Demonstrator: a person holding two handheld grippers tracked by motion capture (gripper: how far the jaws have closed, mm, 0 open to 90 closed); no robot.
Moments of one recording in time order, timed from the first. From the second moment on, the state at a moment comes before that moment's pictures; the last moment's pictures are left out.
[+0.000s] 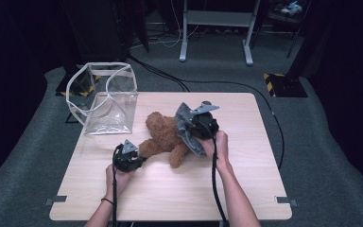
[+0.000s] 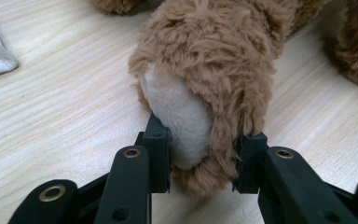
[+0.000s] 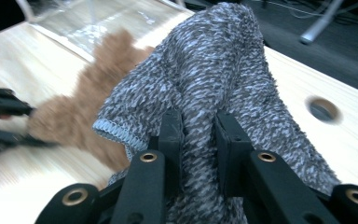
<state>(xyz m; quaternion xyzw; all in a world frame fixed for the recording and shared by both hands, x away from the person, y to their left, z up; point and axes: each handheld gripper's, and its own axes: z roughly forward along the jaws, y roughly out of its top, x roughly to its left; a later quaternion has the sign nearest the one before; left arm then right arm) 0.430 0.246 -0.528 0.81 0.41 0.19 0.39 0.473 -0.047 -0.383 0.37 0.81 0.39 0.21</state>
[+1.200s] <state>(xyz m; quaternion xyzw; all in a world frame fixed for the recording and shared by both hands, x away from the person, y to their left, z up) 0.431 0.246 -0.528 0.80 0.41 0.19 0.39 0.487 -0.098 -0.415 0.44 0.80 0.34 0.24</state>
